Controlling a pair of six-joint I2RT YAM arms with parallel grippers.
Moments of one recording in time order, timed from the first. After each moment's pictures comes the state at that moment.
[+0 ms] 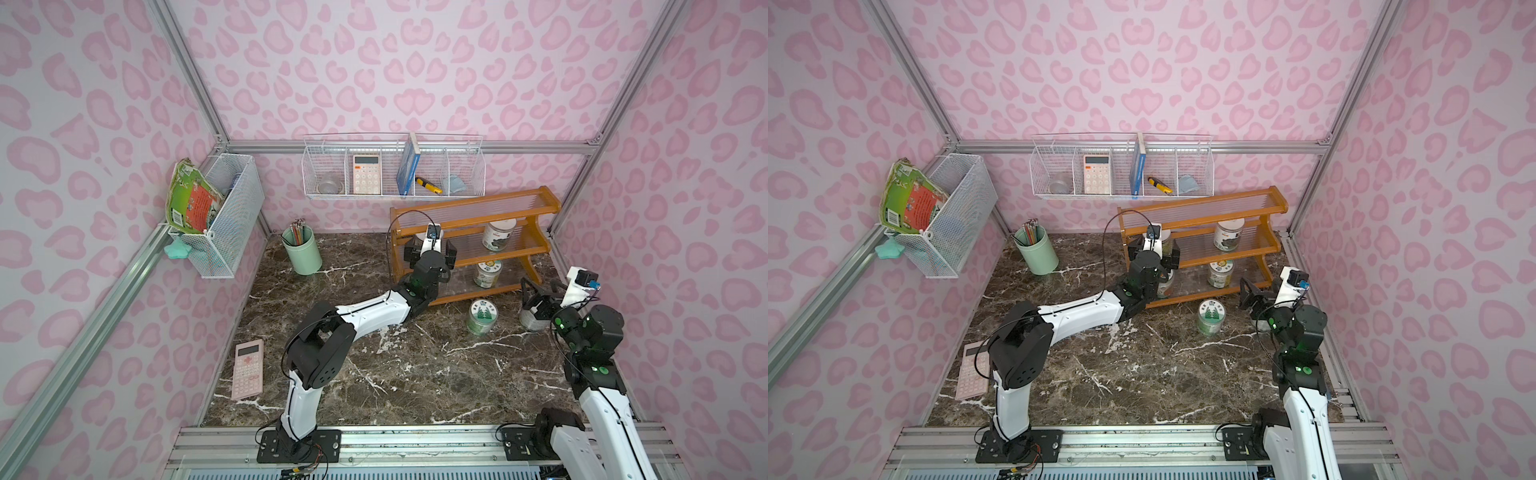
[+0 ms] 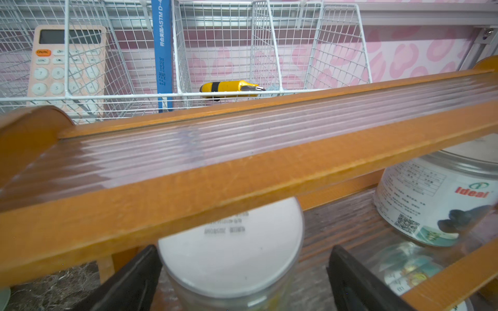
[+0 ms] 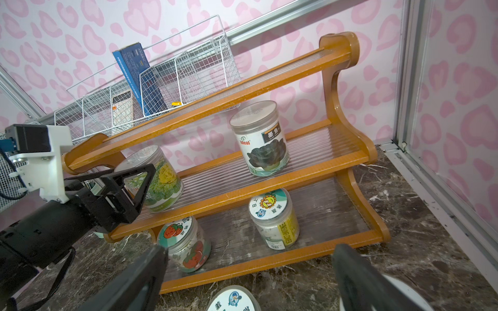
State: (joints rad) left arm -0.80 2.00 1.46 0.48 -0.67 -0.02; right arm -0.14 0.68 0.49 0.14 -0.39 0.31
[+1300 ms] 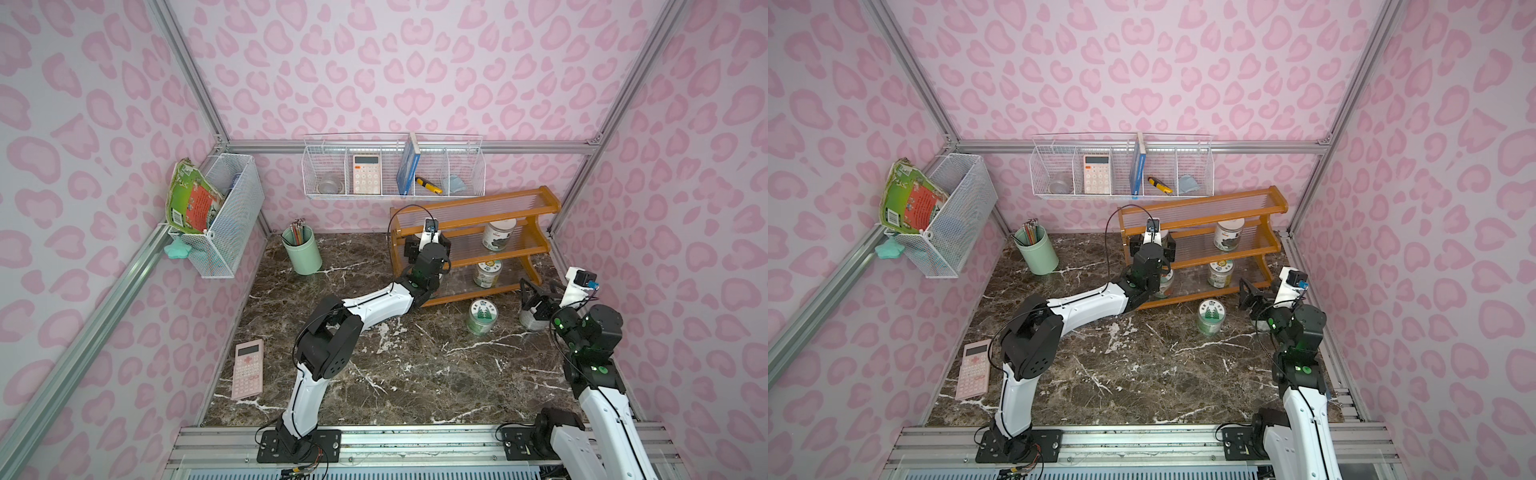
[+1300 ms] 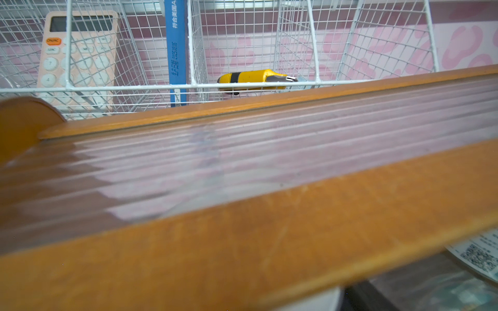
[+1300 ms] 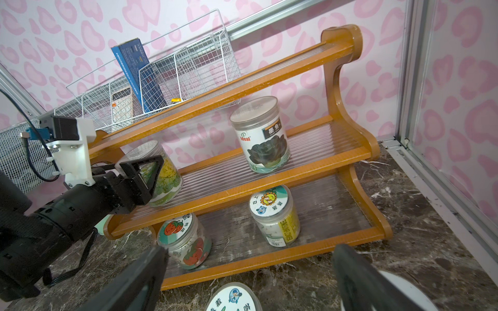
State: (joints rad) left arm -0.76 2.08 1.56 0.42 -0.71 -0.03; right arm -0.14 0.69 0.48 0.14 -0.40 0.31
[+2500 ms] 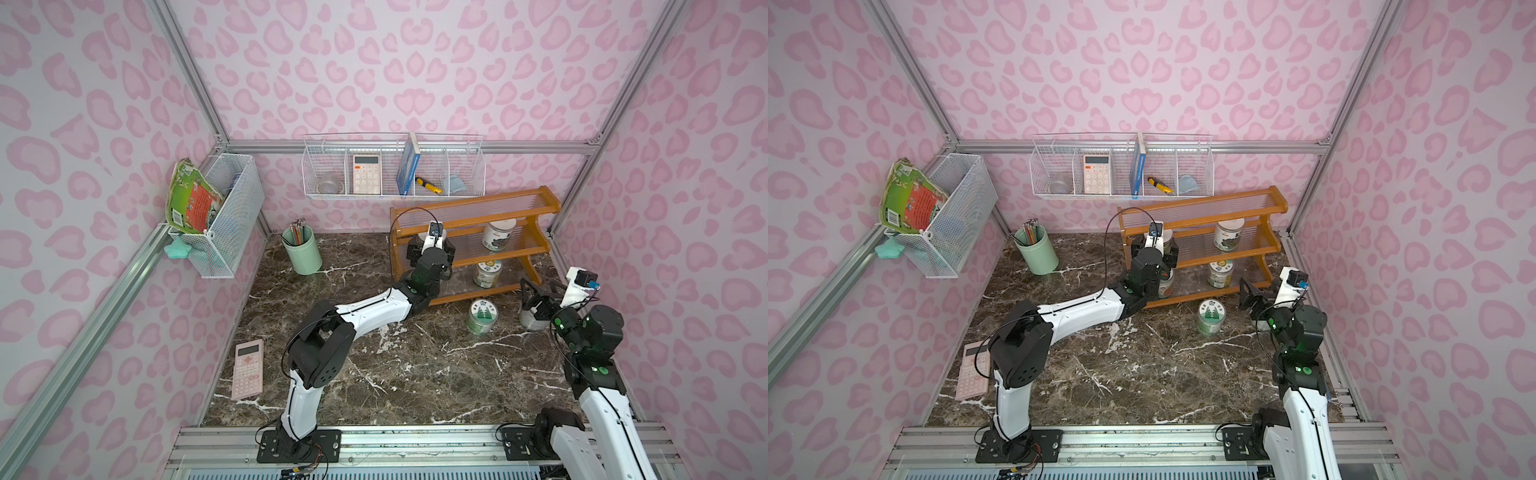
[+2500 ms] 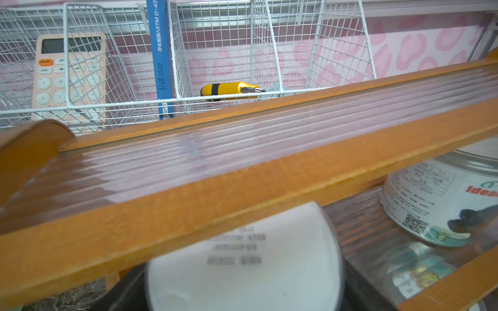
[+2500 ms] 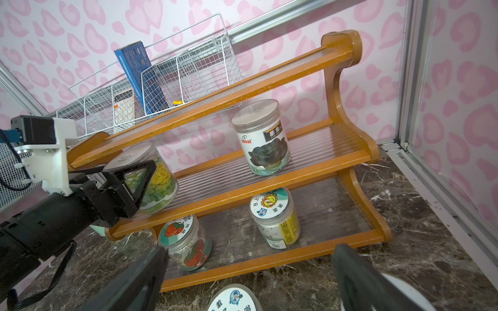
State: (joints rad) left arm -0.80 1.99 1.48 0.43 -0.67 0.01; right arm -0.14 0.68 0.48 0.13 -0.40 0.31
